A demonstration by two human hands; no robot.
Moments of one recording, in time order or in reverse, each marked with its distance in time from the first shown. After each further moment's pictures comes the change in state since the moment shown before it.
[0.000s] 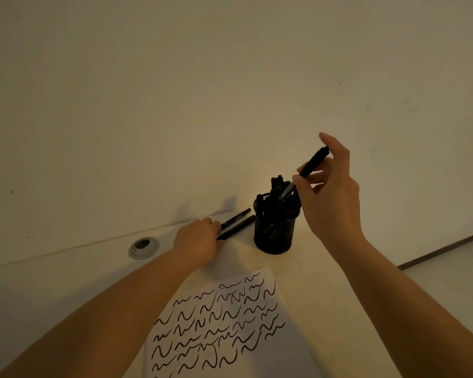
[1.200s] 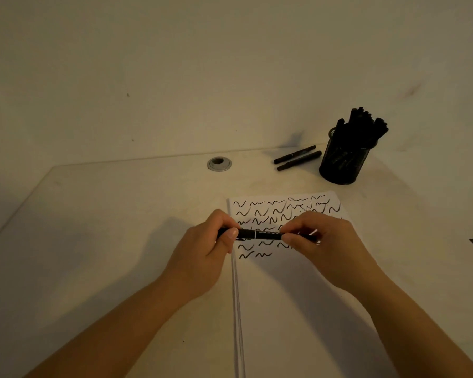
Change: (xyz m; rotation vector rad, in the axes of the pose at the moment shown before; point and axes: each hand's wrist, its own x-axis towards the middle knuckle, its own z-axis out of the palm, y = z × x) left_hand -0.259 -0.018 -0.025 -0.892 0.238 -0.082; right_hand -0.185 -0.048 0.026 -0.012 -0.708 0.055
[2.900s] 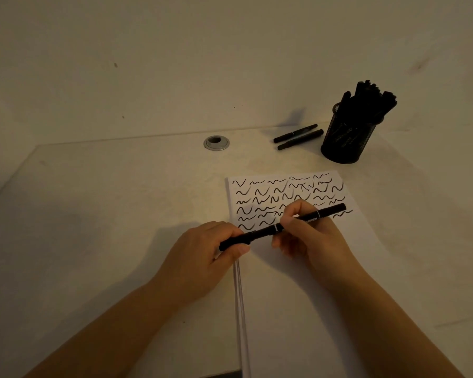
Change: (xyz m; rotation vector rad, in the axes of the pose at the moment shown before) left_hand -0.020 -0.005 0.006 0.213 -0.136 0.054; right_hand -0.012 0.006 0.038 0.827 -0.063 0.206
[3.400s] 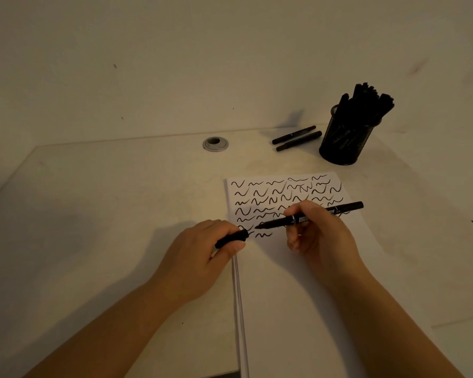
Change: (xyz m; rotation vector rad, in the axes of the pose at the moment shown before) left_hand 0.000 -0.005 0.000 -0.002 0.030 -0.002; right_hand 0.004 0.001 -0.004 0.254 0.101 0.017
